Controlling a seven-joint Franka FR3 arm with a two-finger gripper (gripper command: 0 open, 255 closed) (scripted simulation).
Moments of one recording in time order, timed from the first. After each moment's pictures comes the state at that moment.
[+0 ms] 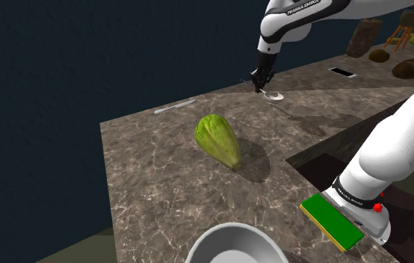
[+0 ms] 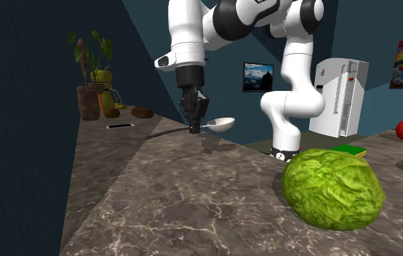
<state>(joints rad) -0.05 -0.16 -0.19 -2.20 0.10 2.02 0.01</state>
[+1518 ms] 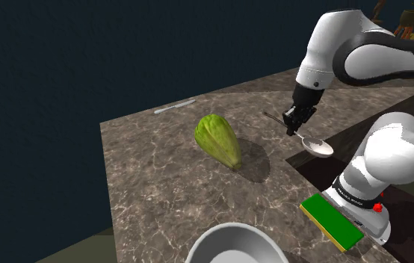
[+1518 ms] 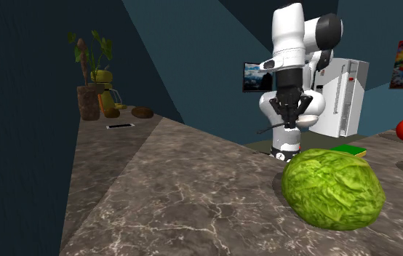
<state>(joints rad) 0.09 -1.08 0.09 -2.86 0.21 1.80 0.38</state>
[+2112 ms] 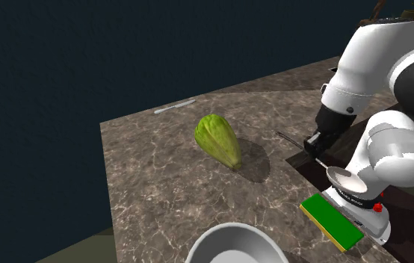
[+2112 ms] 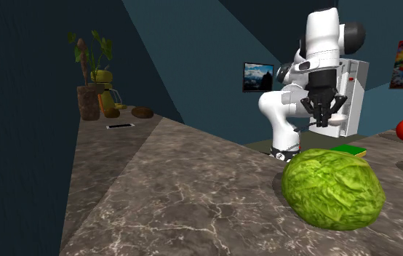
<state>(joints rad) 0.28 -1.42 0.29 -2.95 0.40 1.59 0.63</state>
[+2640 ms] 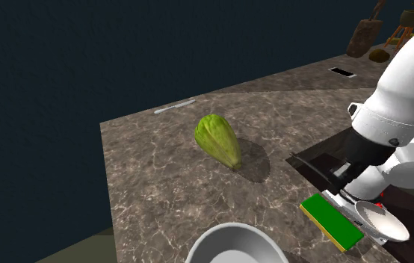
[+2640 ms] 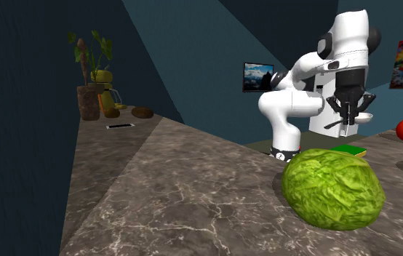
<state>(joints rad) 0.45 -1.55 0.52 -2.90 0.62 1.46 0.87</state>
